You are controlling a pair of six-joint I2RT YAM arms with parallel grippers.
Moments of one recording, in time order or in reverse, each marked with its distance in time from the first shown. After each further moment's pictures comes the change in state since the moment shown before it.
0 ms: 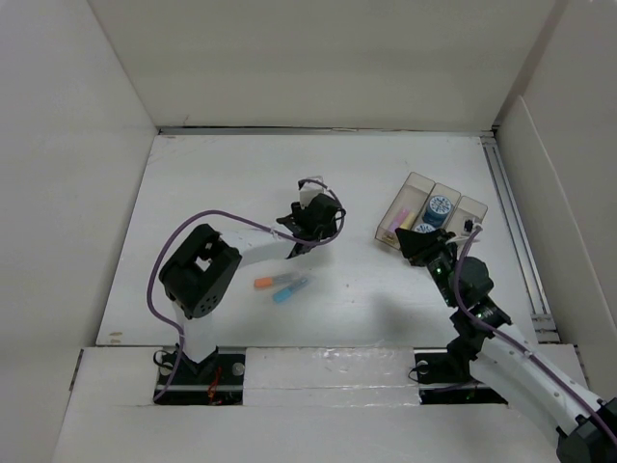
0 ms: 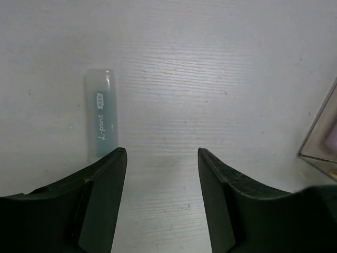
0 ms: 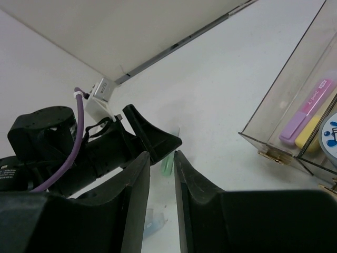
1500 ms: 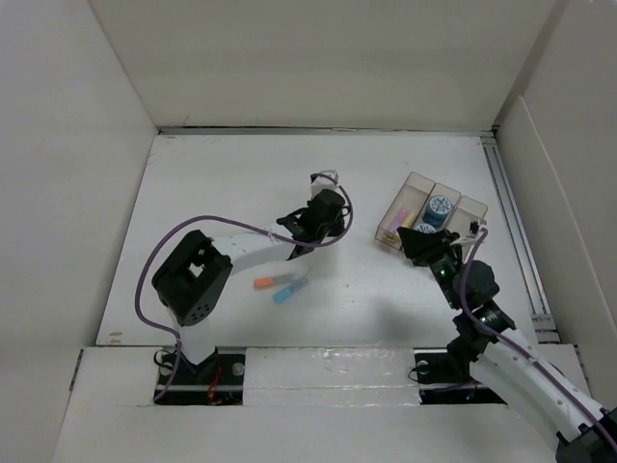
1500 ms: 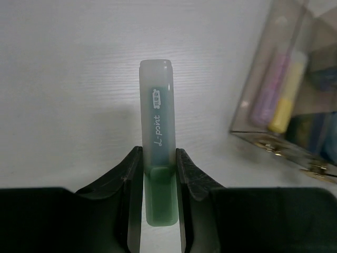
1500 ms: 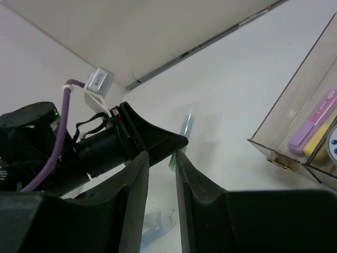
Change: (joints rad) left arm -0.034 -0.045 0.002 0.035 0.081 0.012; right arm 0.000 -0.036 0.006 -0.006 -0.012 -0.003
